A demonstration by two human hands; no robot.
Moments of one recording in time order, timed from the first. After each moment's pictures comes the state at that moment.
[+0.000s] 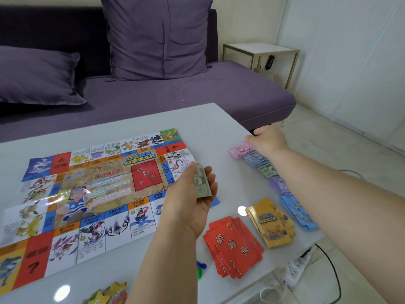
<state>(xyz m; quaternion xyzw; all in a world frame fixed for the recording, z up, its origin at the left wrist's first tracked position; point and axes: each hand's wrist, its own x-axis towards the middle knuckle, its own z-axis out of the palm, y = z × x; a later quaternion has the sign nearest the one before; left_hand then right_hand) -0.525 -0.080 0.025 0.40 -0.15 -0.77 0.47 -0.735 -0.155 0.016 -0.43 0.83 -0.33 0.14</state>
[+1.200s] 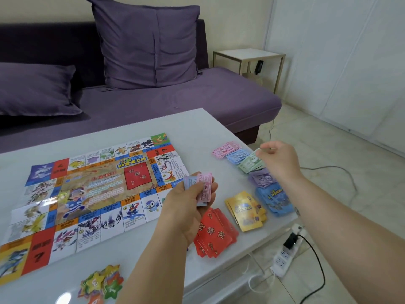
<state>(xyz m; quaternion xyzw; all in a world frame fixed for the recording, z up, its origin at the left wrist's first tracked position) -0.534 -0.040 0.027 0.40 -0.26 -0.77 0.43 -0.753 -0.060 0.013 -0.37 0.78 -0.48 0.15</state>
